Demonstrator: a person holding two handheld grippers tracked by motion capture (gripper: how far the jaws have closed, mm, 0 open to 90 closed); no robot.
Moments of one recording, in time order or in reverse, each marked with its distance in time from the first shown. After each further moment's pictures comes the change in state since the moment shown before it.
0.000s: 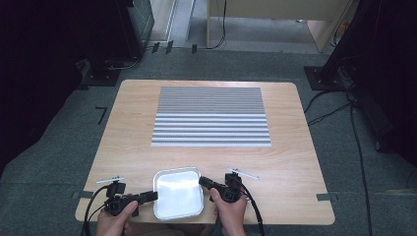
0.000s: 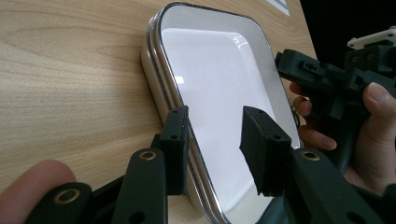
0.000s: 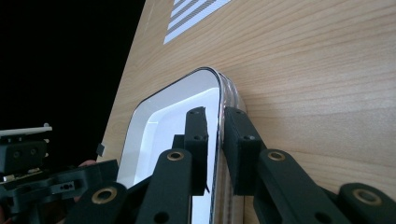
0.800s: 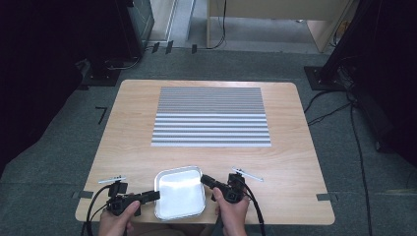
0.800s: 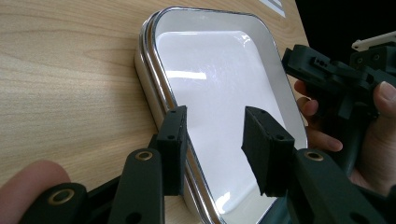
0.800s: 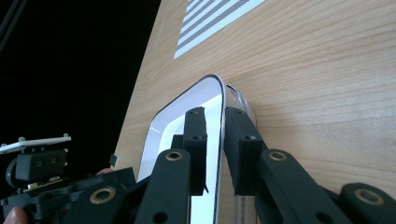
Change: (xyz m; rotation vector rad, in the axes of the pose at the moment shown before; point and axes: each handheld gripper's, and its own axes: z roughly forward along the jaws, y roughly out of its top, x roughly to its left) left arm -0.003 0.000 0.005 -0.007 -0.014 0.008; right arm 0.001 0.002 -0.009 -0.052 0.035 0.017
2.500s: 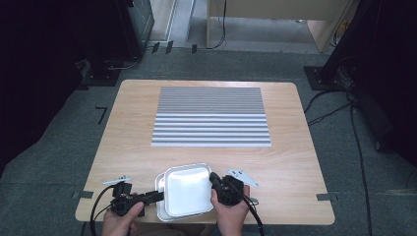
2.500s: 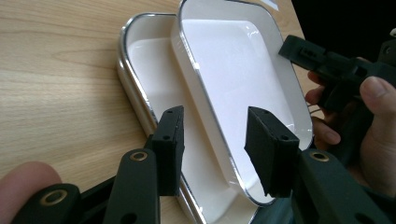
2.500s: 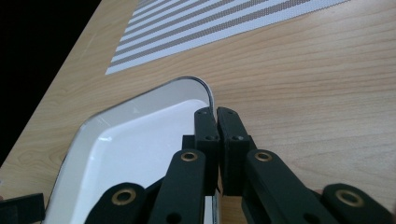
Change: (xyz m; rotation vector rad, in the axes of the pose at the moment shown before) left arm -0.012 -0.003 0.009 0.013 -0.004 0.056; right arm 0.026 -0.009 -0.005 -0.149 -0.351 -0.236
